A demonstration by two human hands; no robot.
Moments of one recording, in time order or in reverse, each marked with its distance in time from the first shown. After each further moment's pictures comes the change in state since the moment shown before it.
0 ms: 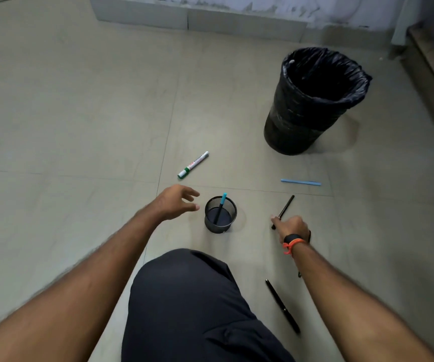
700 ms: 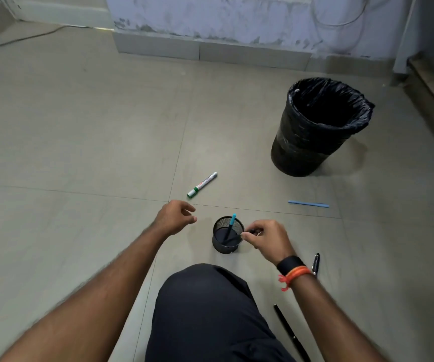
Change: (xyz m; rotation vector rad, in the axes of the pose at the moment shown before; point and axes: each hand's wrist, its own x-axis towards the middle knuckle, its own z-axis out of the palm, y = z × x) left_hand -0.001 -0.012 -0.010 -0.078 0.181 -0.130; right_hand -0.089 -0.069 -0.020 0.002 -0.257 -0.744
